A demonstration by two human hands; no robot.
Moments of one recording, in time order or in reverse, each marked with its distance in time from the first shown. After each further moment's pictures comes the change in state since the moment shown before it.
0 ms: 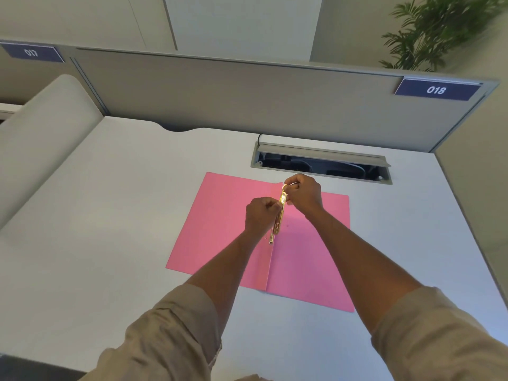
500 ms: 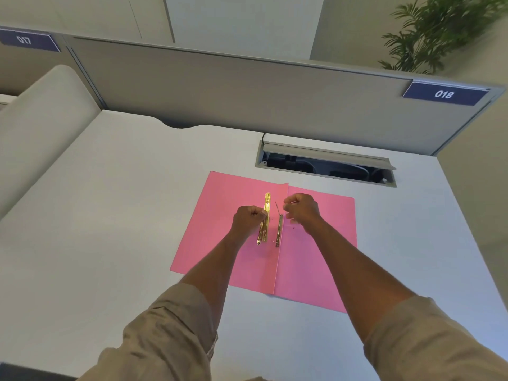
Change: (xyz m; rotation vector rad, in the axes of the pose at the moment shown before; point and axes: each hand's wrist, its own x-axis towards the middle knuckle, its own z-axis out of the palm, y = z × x) left_hand 0.025 -0.060 -0.036 -0.089 -0.127 -0.182; right_hand -0.006 0.021 0.033 -0.072 -0.099 0.190
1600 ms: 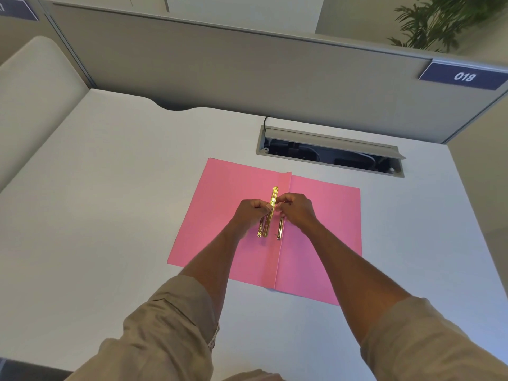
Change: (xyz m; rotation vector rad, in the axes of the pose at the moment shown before) left_hand 0.009 -0.002 0.004 -0.130 -0.133 -0.093; right_hand 0.004 0.018 0.025 -0.033 -0.116 -0.068
